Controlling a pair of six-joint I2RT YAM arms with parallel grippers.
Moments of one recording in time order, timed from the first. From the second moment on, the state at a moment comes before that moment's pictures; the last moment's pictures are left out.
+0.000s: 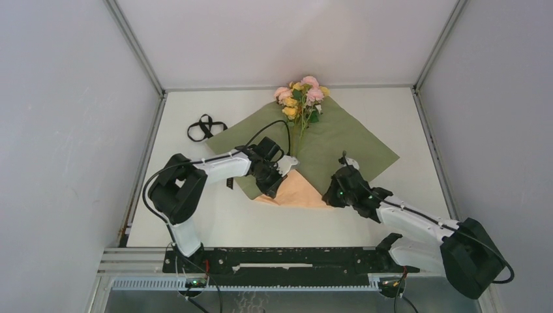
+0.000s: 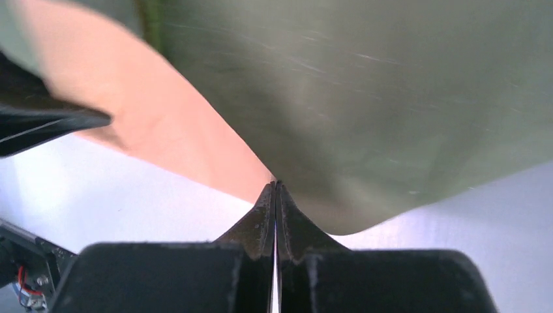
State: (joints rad) left arm -0.69 1.79 1.09 -0.55 0.36 0.24; right arm 0.61 1.11 0.43 -0.20 0.00 0.75
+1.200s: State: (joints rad) left arm -0.83 1.78 1.13 -0.63 0.17 0.48; right arm 0.66 1.42 0.55 -0.06 -0.12 0.78
